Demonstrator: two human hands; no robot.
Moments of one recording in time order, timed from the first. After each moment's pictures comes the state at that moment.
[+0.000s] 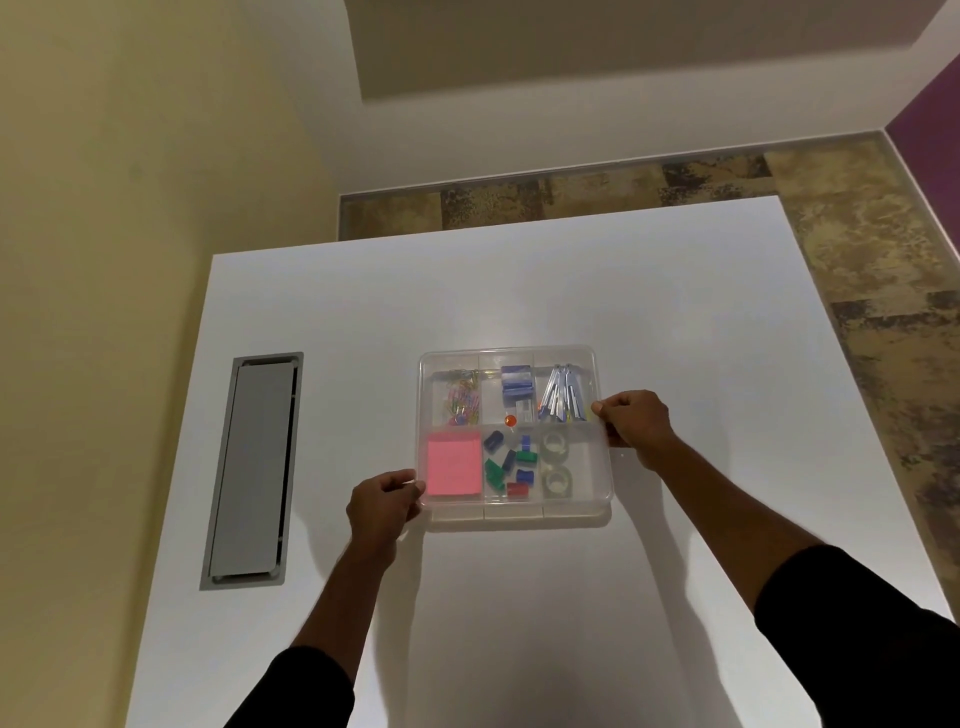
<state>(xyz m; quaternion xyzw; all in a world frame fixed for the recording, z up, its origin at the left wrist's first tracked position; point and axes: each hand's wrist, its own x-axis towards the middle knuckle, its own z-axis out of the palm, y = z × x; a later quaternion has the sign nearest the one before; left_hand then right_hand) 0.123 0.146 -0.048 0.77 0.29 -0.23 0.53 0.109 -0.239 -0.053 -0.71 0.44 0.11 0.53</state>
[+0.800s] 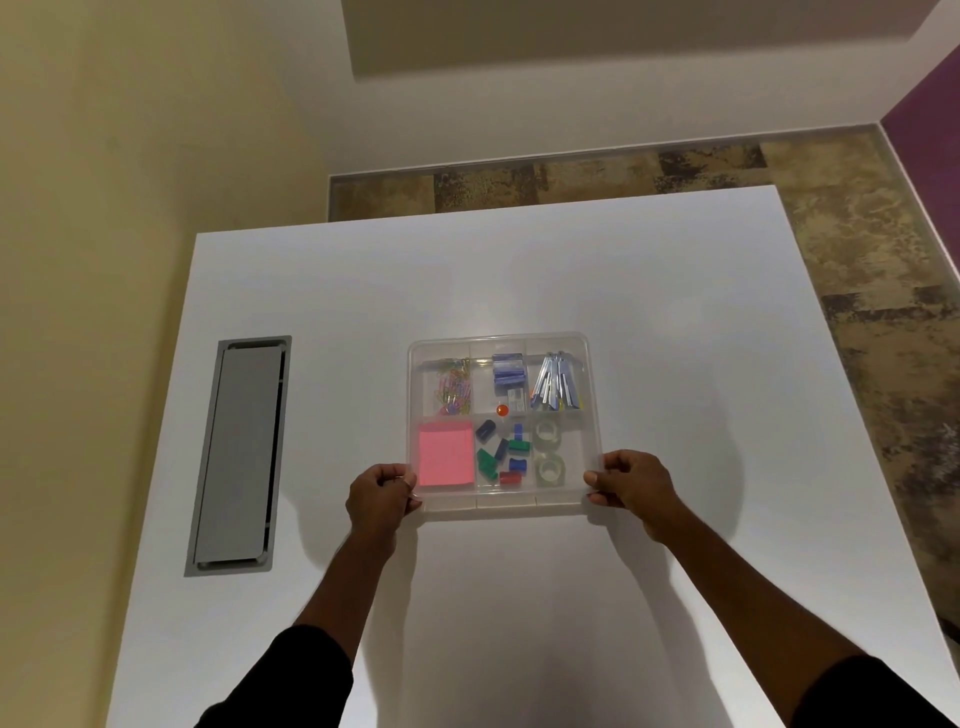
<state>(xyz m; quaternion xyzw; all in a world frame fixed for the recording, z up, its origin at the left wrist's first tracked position) 0.113 0.137 -0.059 0.76 0.32 -0.22 0.53 0.012 -0.213 -0.060 -0.64 0.44 0.18 0.61</state>
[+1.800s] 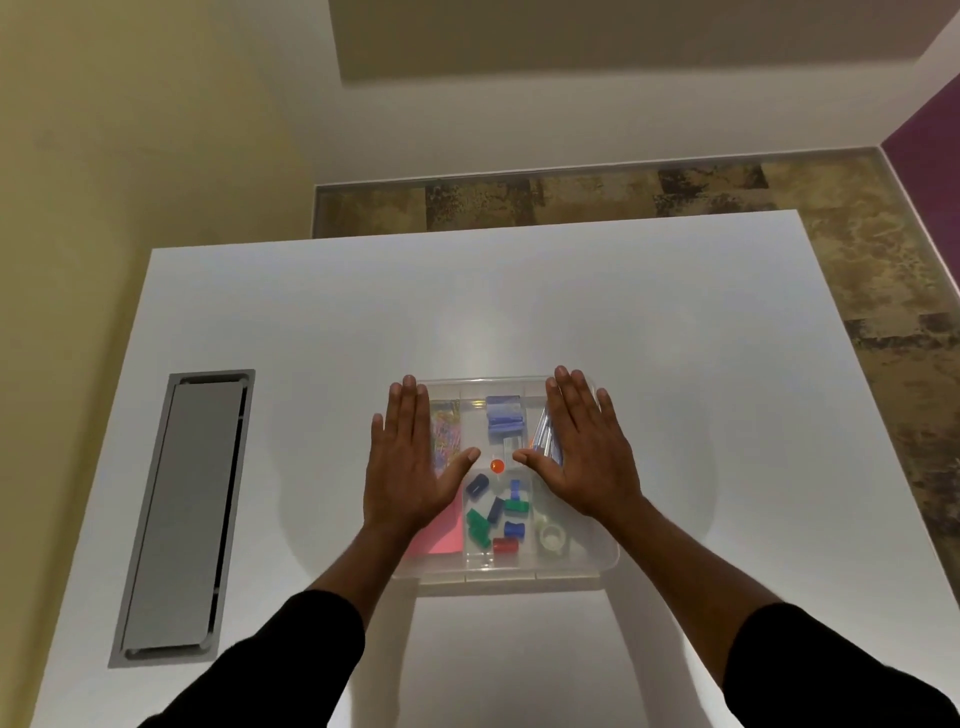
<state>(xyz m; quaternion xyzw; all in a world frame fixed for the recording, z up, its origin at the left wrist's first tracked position) 0.211 0.067 -0.106 0.97 -0.20 -0.07 0.15 0.139 -0.201 -0.097 -0.99 0.05 0.04 0.13</state>
